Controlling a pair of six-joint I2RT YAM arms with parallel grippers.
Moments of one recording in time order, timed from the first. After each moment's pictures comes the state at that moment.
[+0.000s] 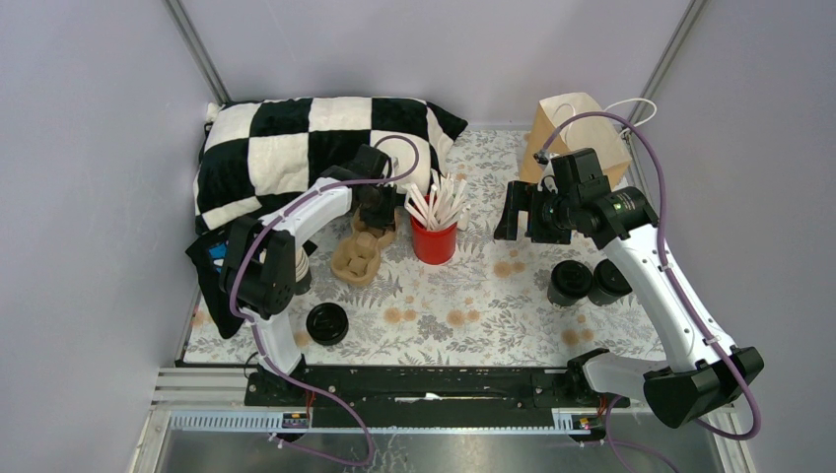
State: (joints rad) left arm -0.42 1.83 1.41 -0.65 0.15 -0.29; right arm 0.38 1.22 1.37 -1.07 -0.21 0.41
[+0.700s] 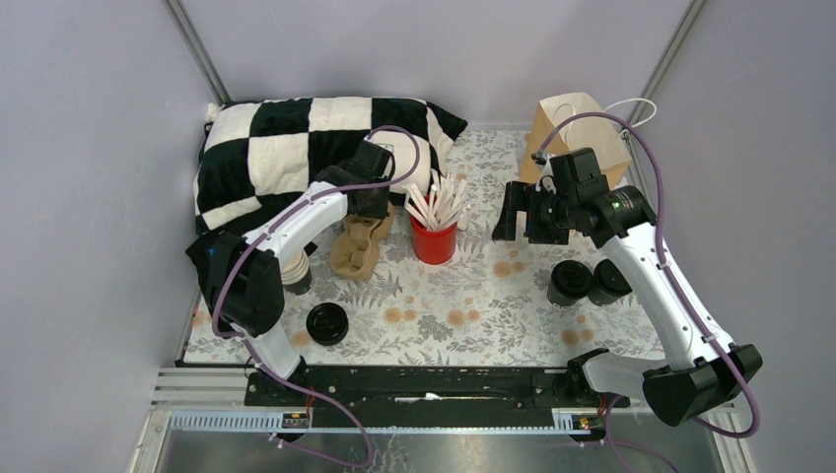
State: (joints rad) left arm -0.49 1.71 1.41 -0.68 -0.15 -0.29; right arm 0.38 1.23 1.37 -1.06 -0.23 0.41
